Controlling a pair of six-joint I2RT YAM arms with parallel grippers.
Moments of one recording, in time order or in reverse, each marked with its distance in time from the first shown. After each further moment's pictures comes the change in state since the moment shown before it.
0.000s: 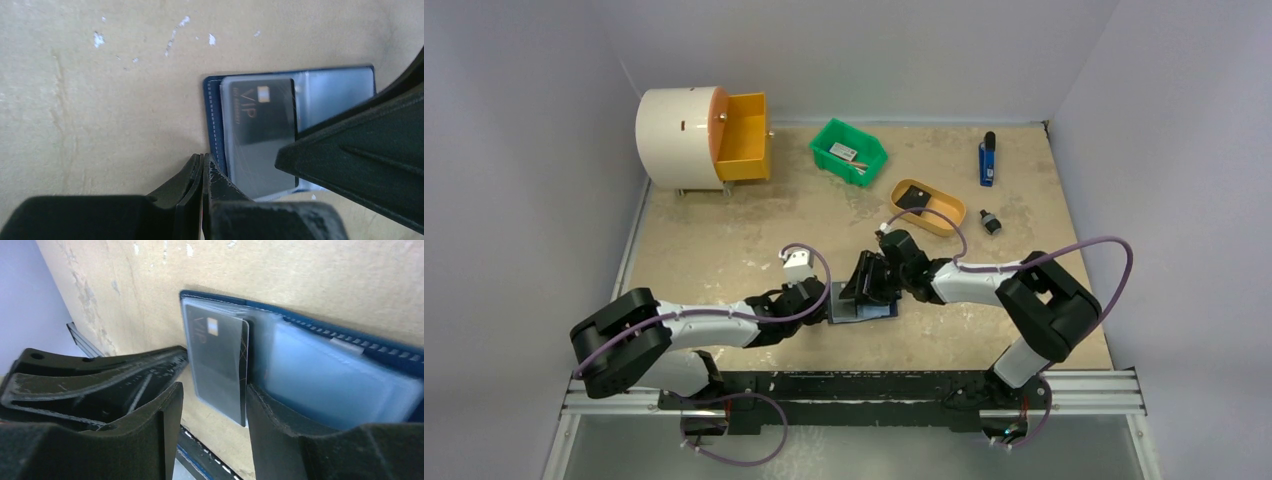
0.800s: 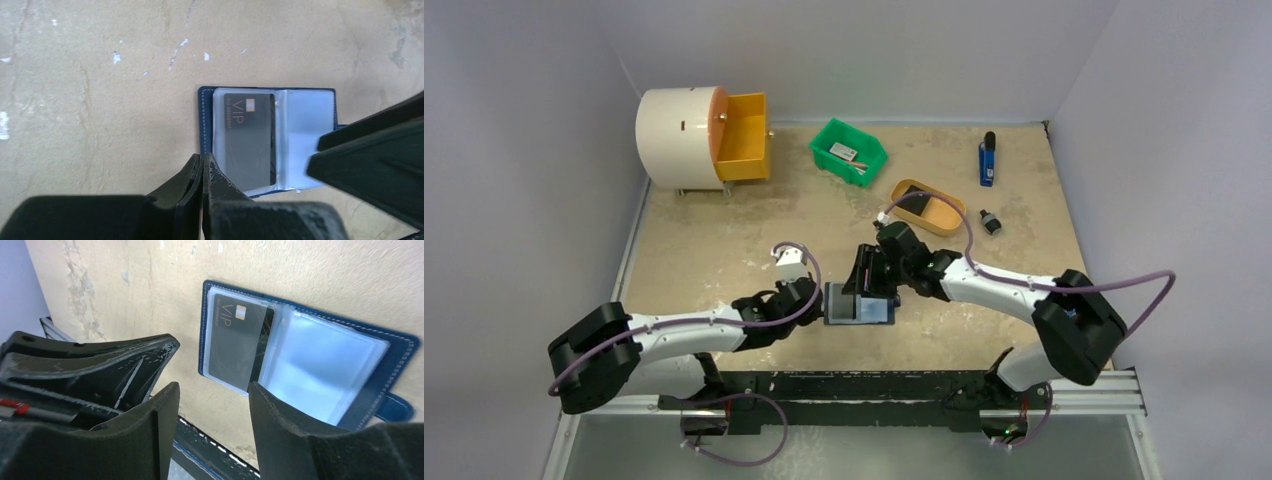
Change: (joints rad) left arm -0.012 -0.134 -0.002 -0.066 -0.058 0.019; right arm 0.042 -0.132 0.103 -0.267 0.112 -0.109
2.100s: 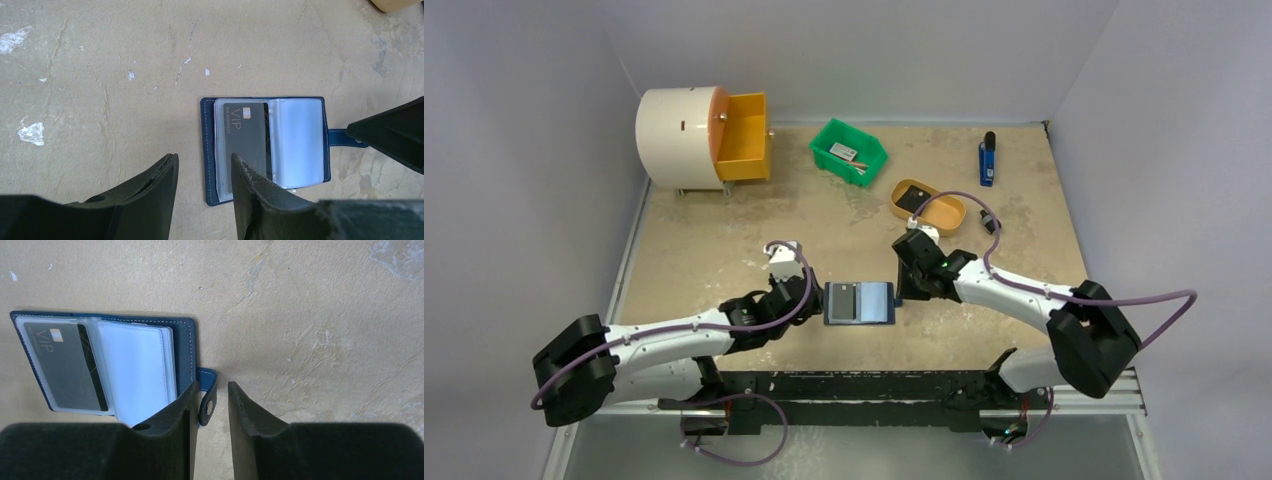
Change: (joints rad) left arm 0.000 -0.118 0.002 -0.073 -0.048 0.060; right arm -0.061 -0.104 -0.031 -0.326 0.385 -0.163
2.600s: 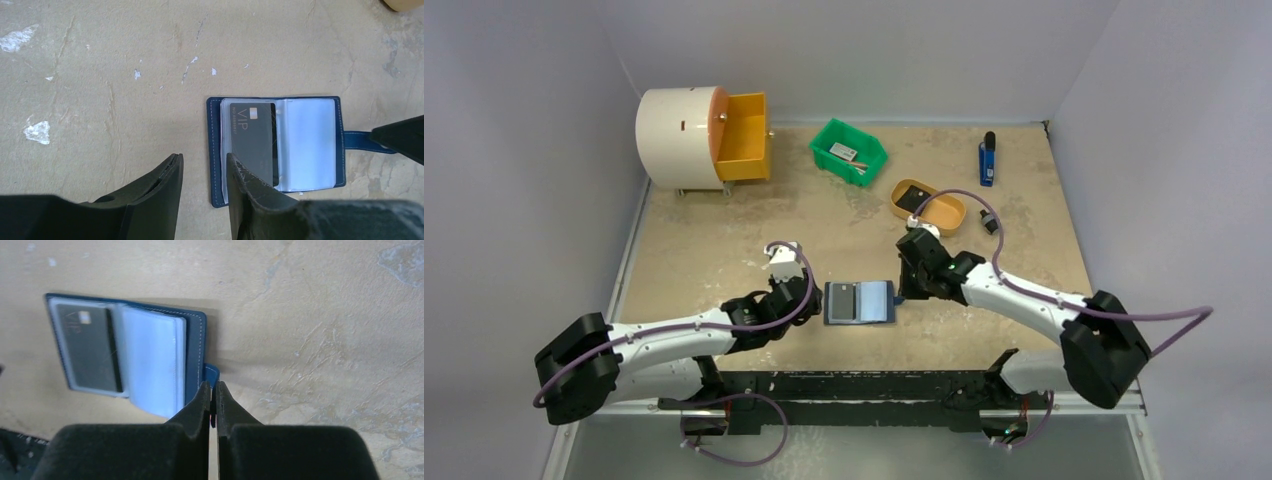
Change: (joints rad) left arm 0.000 0.017 -0.002 -0.001 -0.011 -0.003; right arm -0.001 -0.037 -0.005 -0.005 -0.028 -0.035
